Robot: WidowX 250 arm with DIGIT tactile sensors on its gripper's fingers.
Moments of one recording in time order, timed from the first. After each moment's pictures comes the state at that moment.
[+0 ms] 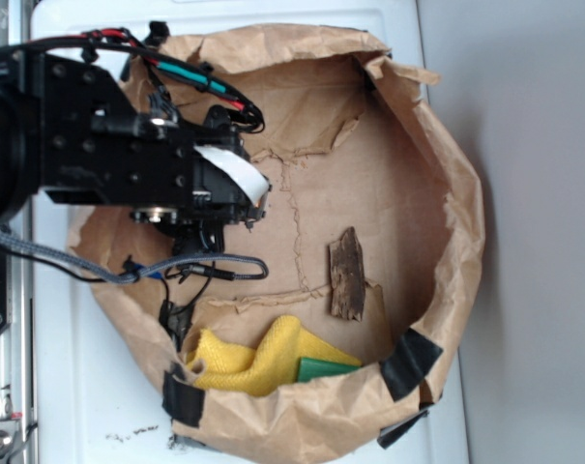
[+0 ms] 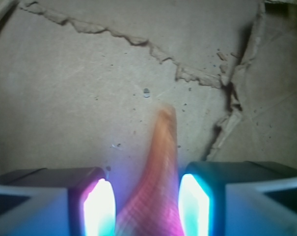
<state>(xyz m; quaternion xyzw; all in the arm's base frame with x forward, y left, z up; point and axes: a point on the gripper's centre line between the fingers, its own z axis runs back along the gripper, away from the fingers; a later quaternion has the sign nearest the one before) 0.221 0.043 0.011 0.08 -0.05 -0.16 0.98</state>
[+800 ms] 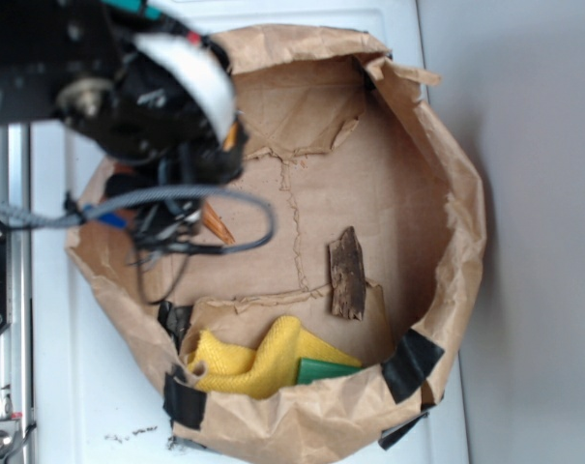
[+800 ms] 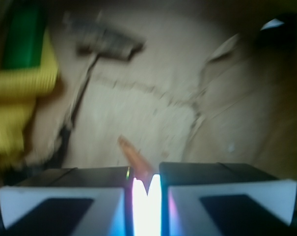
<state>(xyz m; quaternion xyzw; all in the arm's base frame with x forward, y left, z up) 0.226 0.031 0.106 -0.01 -0.09 -0.10 0.99</state>
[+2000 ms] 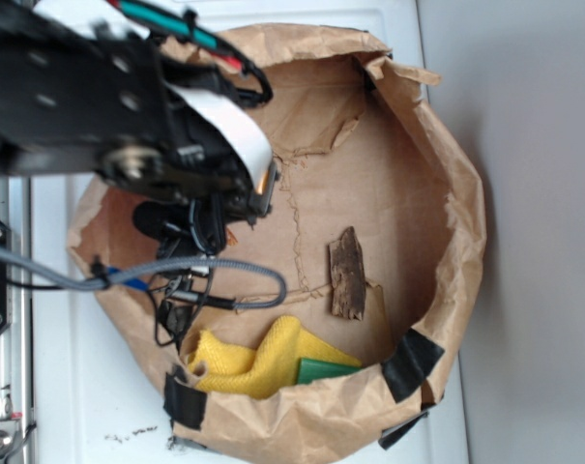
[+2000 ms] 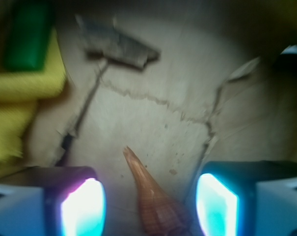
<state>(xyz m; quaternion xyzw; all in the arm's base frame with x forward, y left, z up) 0.224 0.028 0.071 0.02 -0.06 -0.17 0.98</state>
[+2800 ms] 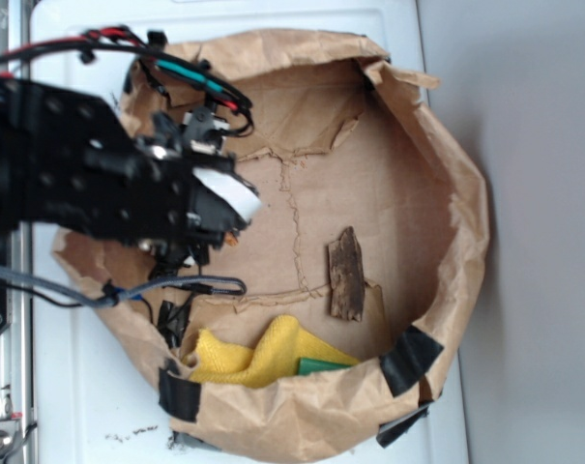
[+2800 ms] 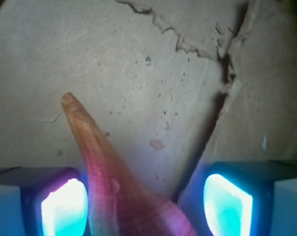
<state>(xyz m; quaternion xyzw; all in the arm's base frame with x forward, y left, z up) 0.217 0.044 0.020 0.14 -0.02 -0.18 0.97</state>
